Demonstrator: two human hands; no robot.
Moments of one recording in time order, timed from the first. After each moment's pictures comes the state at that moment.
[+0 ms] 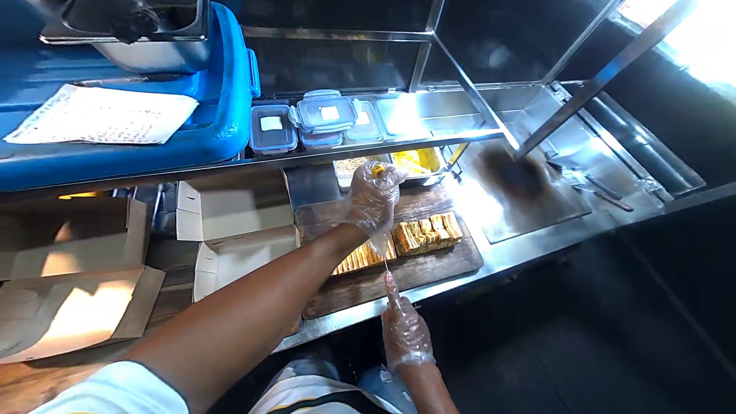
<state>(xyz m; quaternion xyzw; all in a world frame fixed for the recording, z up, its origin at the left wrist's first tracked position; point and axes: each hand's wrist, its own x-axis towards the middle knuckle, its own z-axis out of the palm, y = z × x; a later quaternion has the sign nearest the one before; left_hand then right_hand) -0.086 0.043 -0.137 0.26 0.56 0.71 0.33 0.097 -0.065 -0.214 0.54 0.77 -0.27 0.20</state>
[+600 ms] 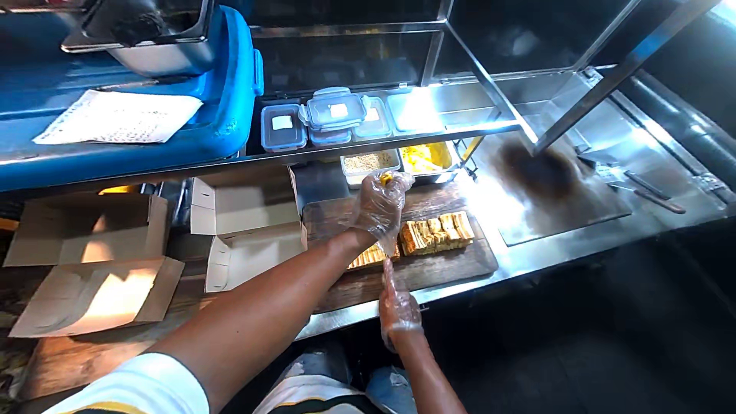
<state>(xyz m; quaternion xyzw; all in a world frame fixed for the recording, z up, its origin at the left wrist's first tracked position) -0.073 0.053 -0.169 0.35 0.64 0.64 0.22 0.082 -0.036 -0.259 0.52 0.76 -0.32 0.21</state>
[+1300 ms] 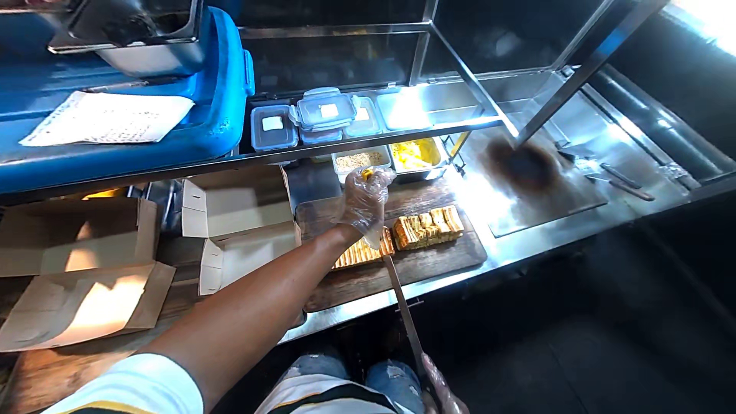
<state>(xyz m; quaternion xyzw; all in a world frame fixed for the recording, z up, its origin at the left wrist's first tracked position) -0.079 0.049 -0.176 0.28 0.57 0.72 0.28 0.281 -0.148 -0.249 0.46 0.74 -0.48 -0.08</state>
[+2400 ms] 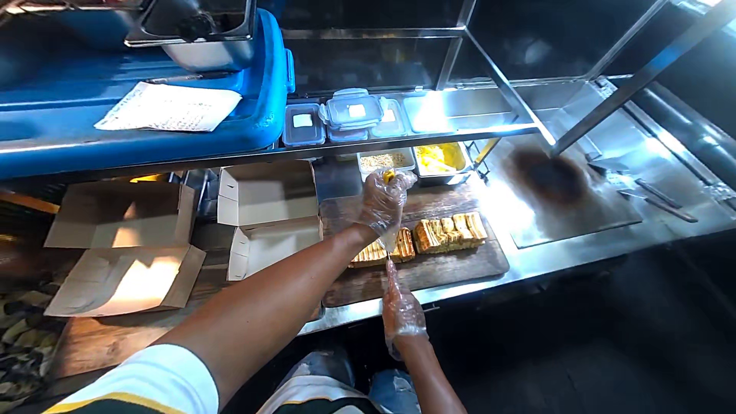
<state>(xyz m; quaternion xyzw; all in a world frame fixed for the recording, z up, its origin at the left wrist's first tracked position) -0.096 0.026 -0.167 0.32 0.65 0.65 0.24 0.073 -0.064 -0.262 0.51 0.77 -0.33 0.19</state>
